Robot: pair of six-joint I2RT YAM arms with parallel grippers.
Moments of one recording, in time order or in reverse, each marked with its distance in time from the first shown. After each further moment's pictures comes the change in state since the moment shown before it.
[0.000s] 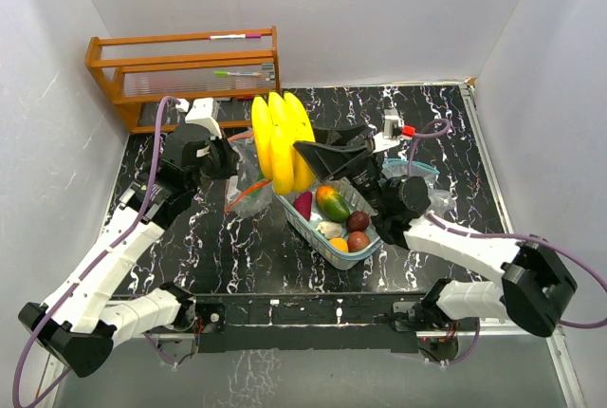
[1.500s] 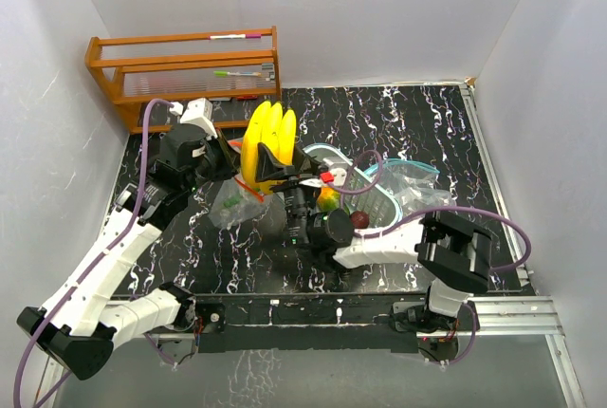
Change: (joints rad) left arm 0.016 -0.015 0.001 -0.002 0.113 -0.154; right arm 0.435 0.484 0.224 0.346 1.035 -0.814
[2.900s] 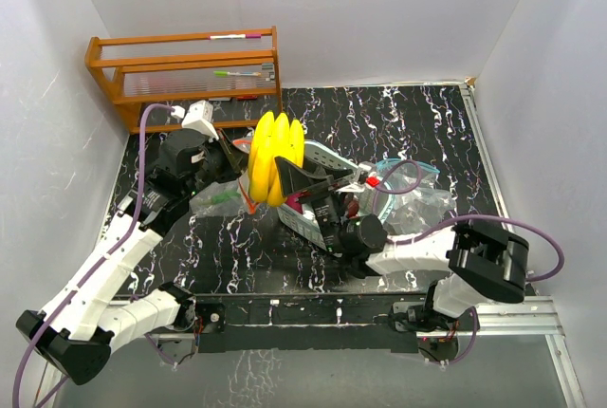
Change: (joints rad) left arm -0.006 -0.033 -0.064 0.103 0.066 -0.074; right arm -0.061 -0.181 -0.285 0.005 -0.235 0.446
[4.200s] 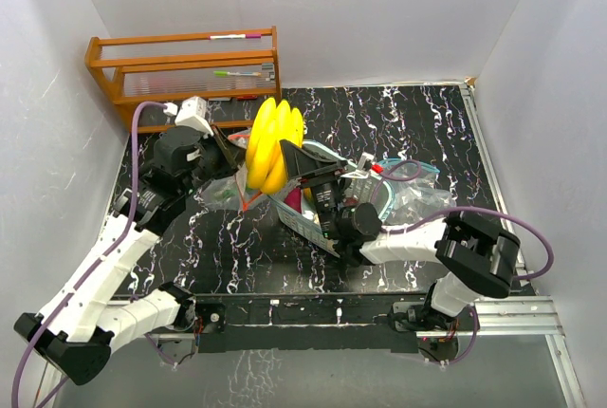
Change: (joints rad) left arm -0.001 -0.002 0.025 -0.013 -0.030 -0.006; right arm -0.085 0.048 0.052 0.001 -0.032 0.291
